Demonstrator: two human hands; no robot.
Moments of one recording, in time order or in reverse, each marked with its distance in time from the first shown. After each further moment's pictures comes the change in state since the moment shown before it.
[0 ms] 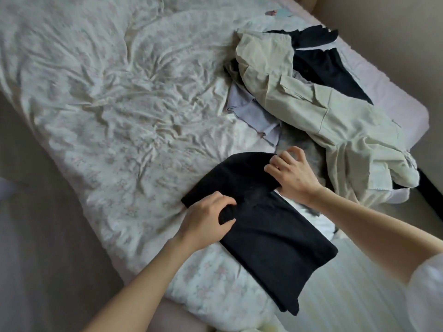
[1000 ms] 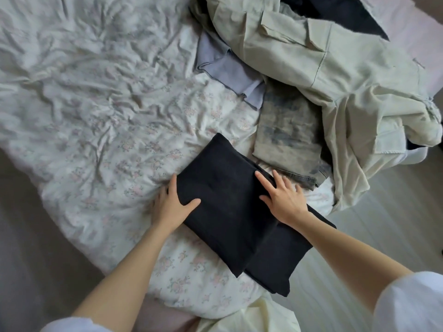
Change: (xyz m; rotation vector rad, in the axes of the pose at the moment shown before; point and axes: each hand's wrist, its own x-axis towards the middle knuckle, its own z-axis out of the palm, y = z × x) left_hand 0.011 -0.078 0.100 0.153 -0.228 -0.787; right_hand -0.103 -0.031 0.135 0.452 -0.566 0.518
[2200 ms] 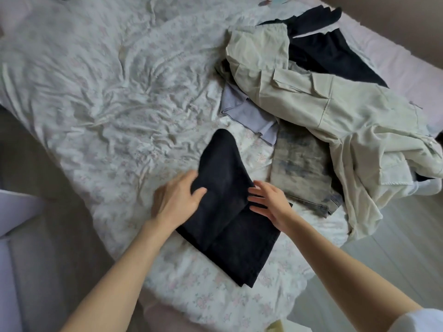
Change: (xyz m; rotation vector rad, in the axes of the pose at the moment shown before) left_hand -0.057 0.071 -0.152 0.166 0.313 0.357; right_hand 0.001 -0.086 -0.101 1.674 -0.144 0.293
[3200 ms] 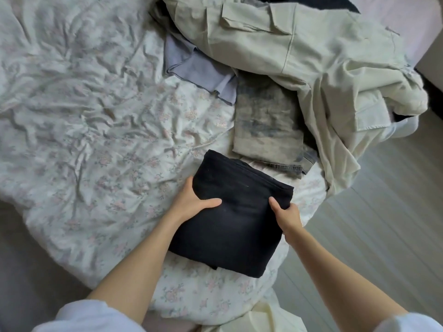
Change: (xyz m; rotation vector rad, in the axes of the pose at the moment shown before) left_hand 0.014 0.020 0.175 -0.597 -0.571 -0.381; right_hand 0.028 0.159 -0.123 -0.026 0.518 0.218
